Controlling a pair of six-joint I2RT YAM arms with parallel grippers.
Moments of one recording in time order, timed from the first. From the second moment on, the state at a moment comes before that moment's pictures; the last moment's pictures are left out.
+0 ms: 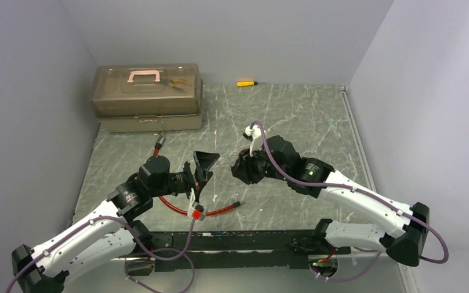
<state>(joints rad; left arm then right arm) -0.79 0.71 0.63 -0.21 0.45 1.57 0.95 1.07 0.96 -0.44 -0.03 0.37</state>
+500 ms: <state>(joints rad) -0.88 0.69 0.59 -0.07 0.39 1.76 0.97 1.13 1.05 -0.44 -0.15 0.35</state>
